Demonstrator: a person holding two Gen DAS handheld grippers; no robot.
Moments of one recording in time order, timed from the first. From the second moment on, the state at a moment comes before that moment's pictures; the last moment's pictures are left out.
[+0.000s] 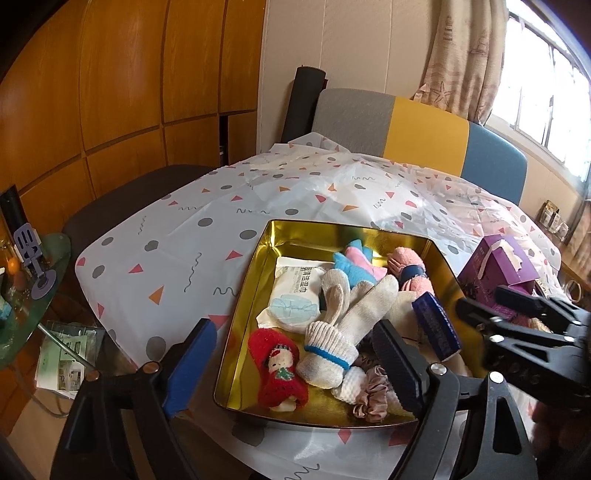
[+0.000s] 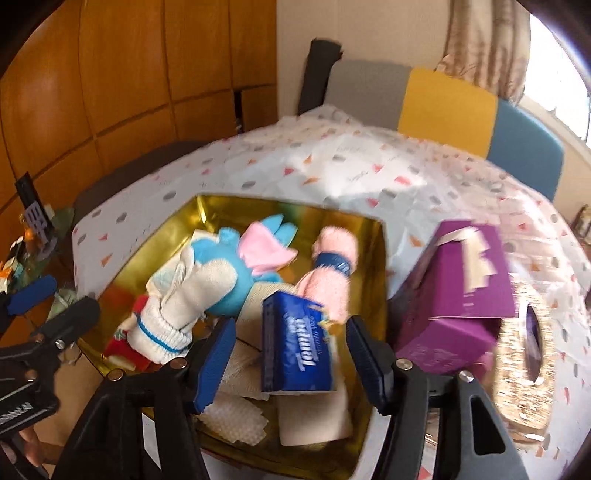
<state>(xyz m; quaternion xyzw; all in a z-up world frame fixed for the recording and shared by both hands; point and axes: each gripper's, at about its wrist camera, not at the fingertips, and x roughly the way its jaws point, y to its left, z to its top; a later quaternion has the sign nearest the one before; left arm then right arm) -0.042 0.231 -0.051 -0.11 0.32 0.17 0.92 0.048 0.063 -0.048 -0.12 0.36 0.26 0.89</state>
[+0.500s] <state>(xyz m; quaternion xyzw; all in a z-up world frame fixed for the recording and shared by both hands) -0.046 0.186 -0.044 -0.09 0.32 0.16 0.93 0.018 -0.015 -0.041 -0.05 0.35 0.11 0.93</state>
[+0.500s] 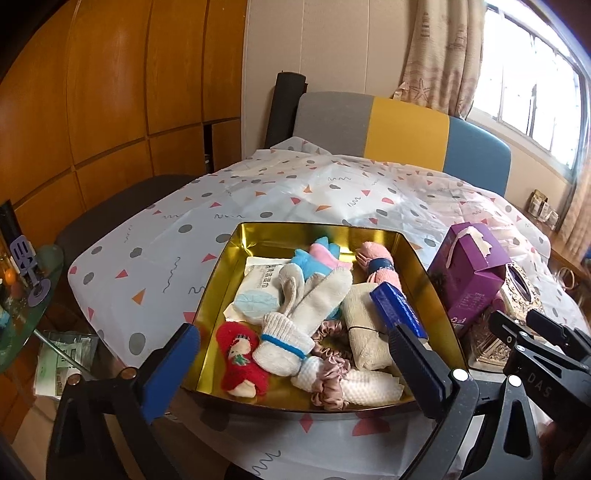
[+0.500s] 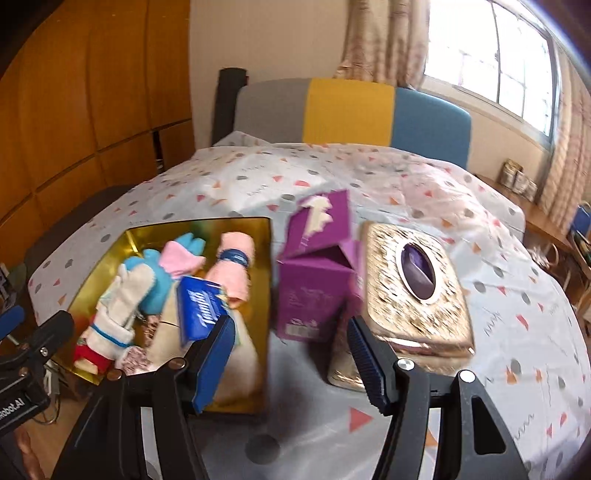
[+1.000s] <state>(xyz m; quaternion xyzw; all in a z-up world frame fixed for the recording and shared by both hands) -0.049 0.176 -0.037 -0.07 0.30 0.17 0.94 0.013 -0.025 -0.035 -0.04 0.33 0.10 0.94</state>
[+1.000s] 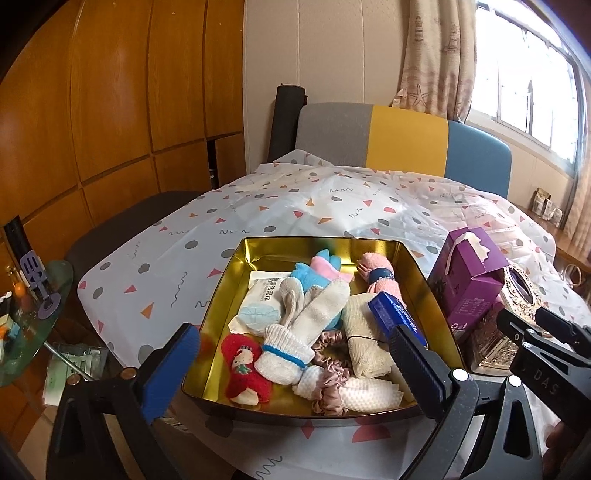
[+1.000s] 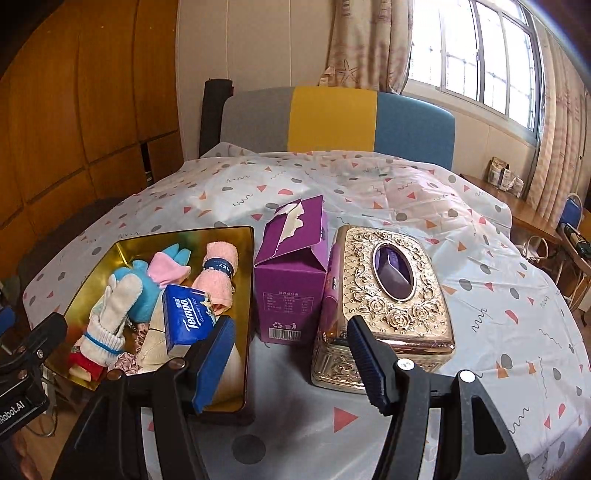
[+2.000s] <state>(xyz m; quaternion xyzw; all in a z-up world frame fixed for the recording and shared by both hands) -0.053 0.177 -0.037 -0.07 0.30 0.17 0.94 0.009 -0.021 -0.033 -0.04 0.33 0.11 0.94</state>
